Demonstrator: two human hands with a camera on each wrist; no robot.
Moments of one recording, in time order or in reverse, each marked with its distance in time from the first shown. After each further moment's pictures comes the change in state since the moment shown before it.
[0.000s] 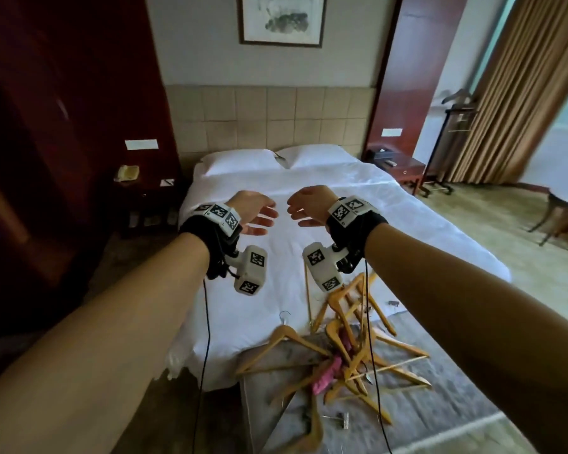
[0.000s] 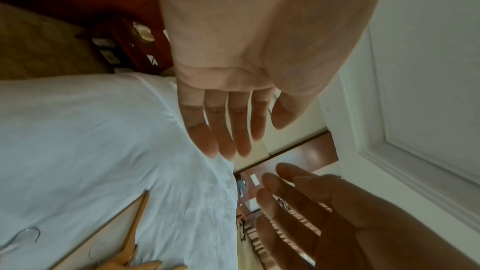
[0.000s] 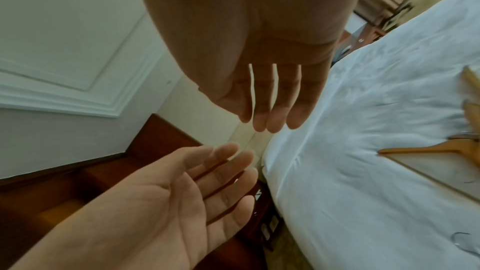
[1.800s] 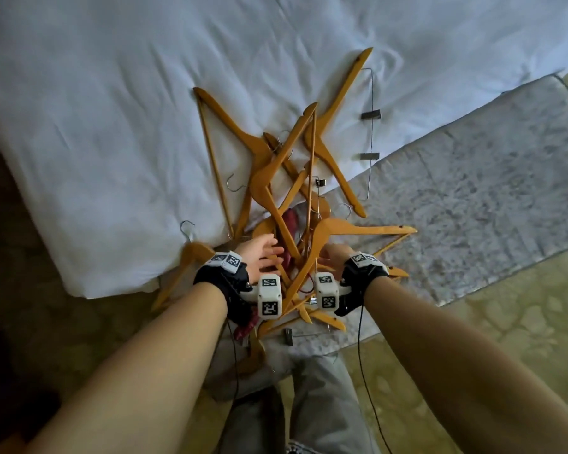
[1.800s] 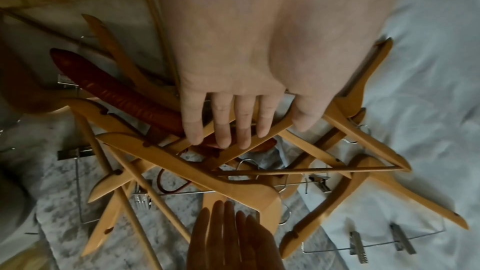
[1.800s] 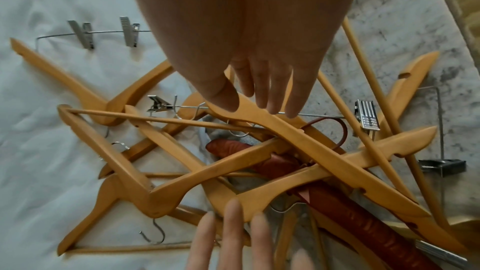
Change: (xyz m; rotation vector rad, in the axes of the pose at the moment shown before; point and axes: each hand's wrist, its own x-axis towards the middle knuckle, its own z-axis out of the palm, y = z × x) left_hand 0.375 -0.341 0.404 -0.198 -0.108 -1.061; right_hand 0.276 0.703 -0.180 0.486 0.073 1.177
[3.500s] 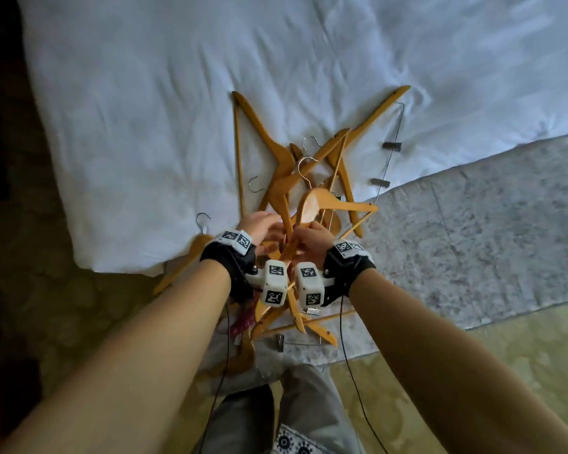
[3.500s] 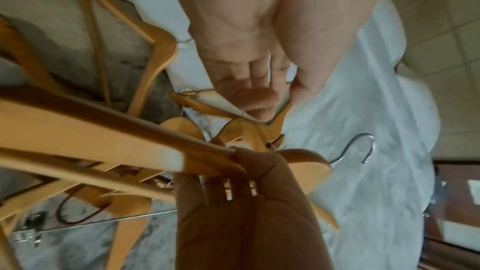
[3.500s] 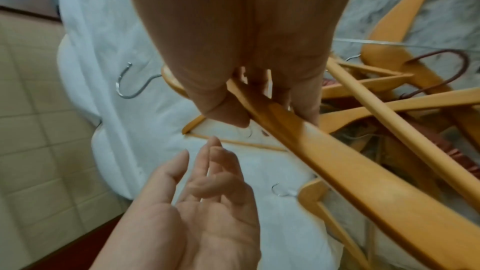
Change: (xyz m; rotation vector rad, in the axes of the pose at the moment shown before) left_hand -0.034 0.039 -0.008 -0.028 0.132 0.312; right_hand -0.143 -0.081 0.069 -0.035 -0.207 -0.274
